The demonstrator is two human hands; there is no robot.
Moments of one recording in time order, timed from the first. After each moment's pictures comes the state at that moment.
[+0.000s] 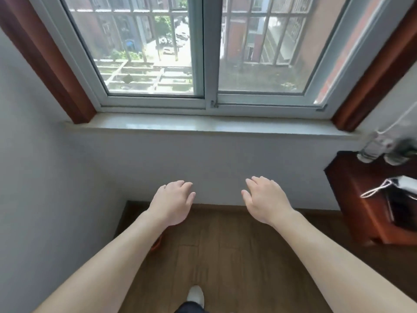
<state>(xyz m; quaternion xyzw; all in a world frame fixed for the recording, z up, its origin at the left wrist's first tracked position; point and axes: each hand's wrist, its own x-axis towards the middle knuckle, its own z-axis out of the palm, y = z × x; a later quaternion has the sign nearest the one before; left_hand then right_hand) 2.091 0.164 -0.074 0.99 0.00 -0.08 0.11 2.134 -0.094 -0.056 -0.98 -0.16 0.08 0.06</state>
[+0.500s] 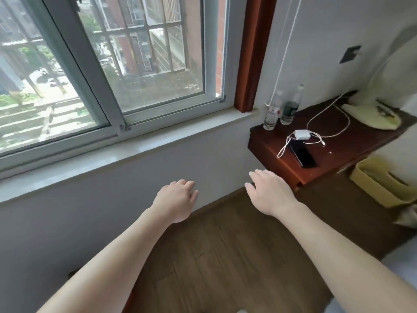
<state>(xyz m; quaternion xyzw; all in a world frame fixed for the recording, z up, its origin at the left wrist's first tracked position) 2.166 0.029 -0.055 0.96 -0.26 -0.12 0.06 2.077 -0.217 -0.028 -0.99 0.10 0.04 0.09</state>
